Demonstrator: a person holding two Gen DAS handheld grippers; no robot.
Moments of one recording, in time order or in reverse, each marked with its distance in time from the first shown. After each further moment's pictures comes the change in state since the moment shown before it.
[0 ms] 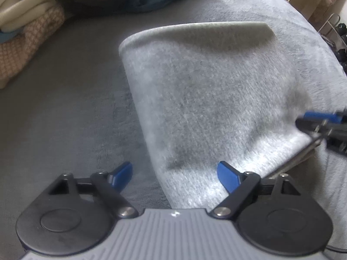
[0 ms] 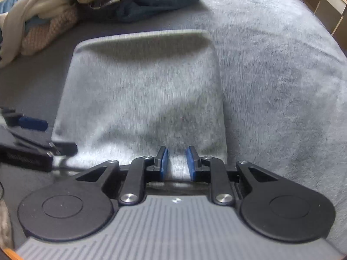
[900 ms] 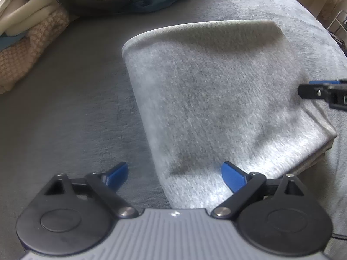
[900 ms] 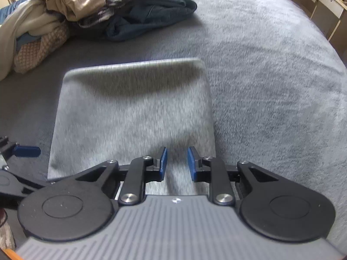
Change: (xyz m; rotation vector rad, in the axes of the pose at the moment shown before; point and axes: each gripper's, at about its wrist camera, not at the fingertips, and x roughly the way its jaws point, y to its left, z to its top) left arm -0.002 -0.001 -0.007 -0.009 0.005 0.062; right arm 0.014 -0.008 0.036 0.009 -0.019 -0.025
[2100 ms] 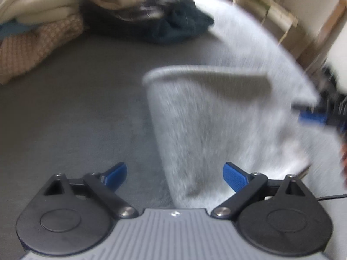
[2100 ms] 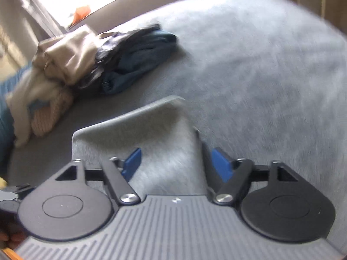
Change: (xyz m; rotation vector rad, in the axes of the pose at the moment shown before) left arm -0.023 0.072 -0.034 -0.150 -0.204 -0.277; right arm 0.001 -0.074 -0.007 0.313 -0.157 0.226
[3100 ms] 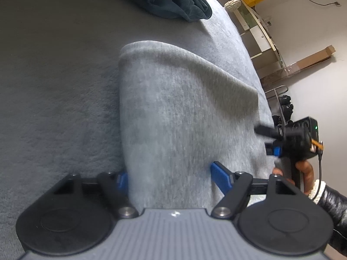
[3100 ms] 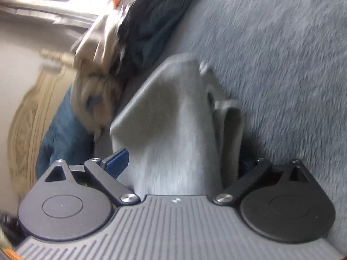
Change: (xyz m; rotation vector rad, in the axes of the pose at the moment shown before) left arm 0.110 0.039 0.045 -0.208 0.099 -0.367; right arm 0.125 -0.037 0.016 0.178 0.354 0.558
